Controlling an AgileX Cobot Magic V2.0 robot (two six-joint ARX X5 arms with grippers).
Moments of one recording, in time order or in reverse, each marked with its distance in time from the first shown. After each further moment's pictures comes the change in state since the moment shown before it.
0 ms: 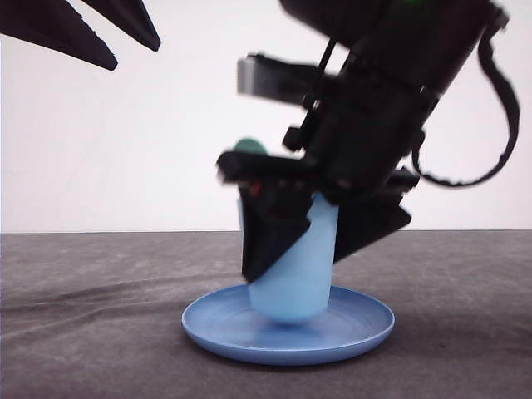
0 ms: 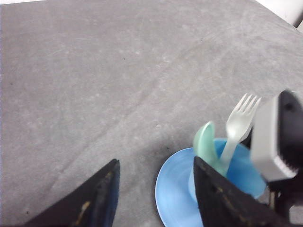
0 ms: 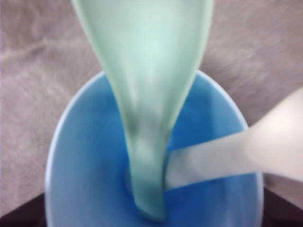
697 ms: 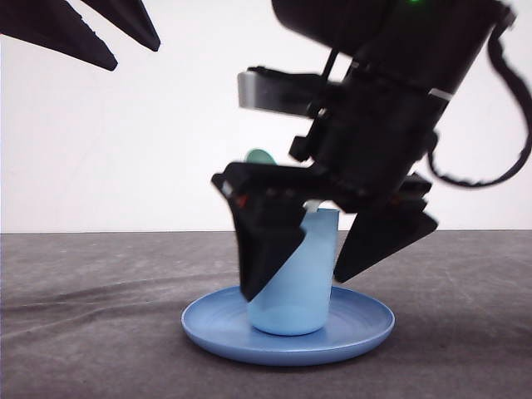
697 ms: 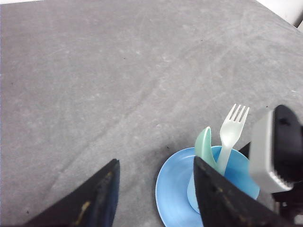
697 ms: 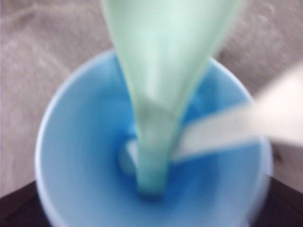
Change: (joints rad) left arm 0.000 0.000 0.000 -0.001 0.000 0.000; right arm 0.016 -0.045 0.007 -0.122 0.010 0.027
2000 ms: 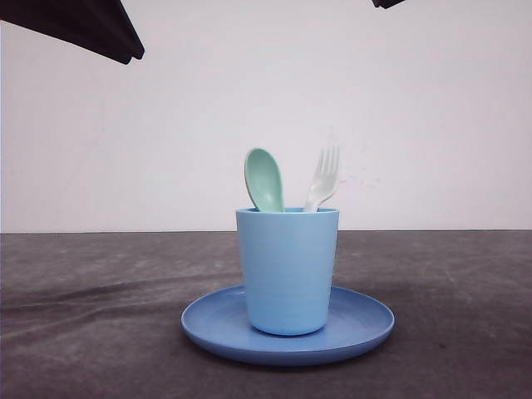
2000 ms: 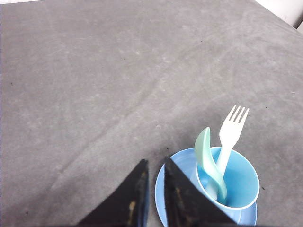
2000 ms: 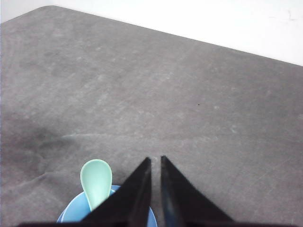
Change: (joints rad) left arm 0.000 0.000 0.000 0.002 0.000 -0.004; right arm 0.001 -0.572 0.050 -0.078 0.274 -0.073
